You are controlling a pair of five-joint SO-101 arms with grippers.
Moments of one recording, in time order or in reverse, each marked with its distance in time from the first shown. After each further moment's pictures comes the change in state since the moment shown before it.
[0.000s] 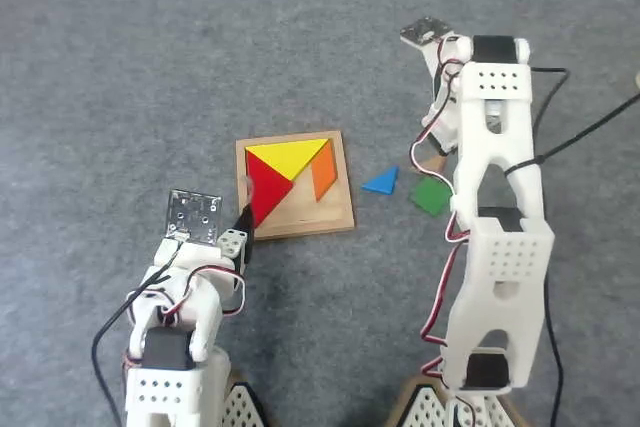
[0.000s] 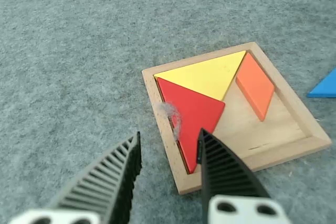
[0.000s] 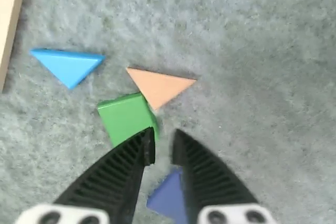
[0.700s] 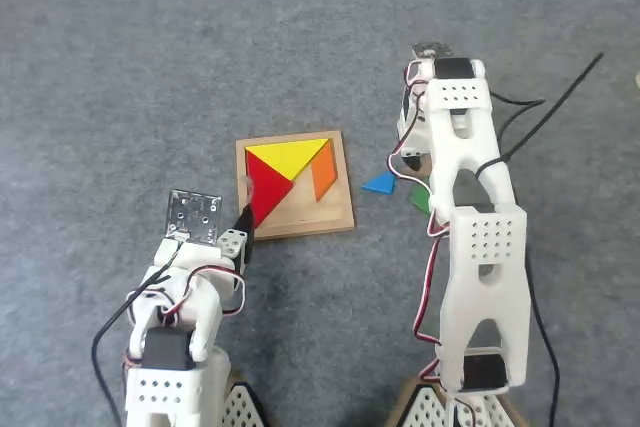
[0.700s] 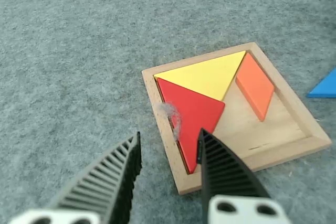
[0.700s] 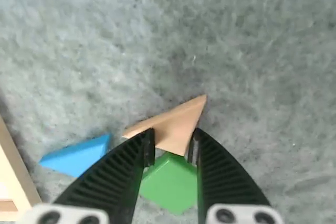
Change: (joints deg) left arm 0.0 0.0 0.0 0.0 0.0; right arm -3.5 13.2 -1.8 -6.8 -34.7
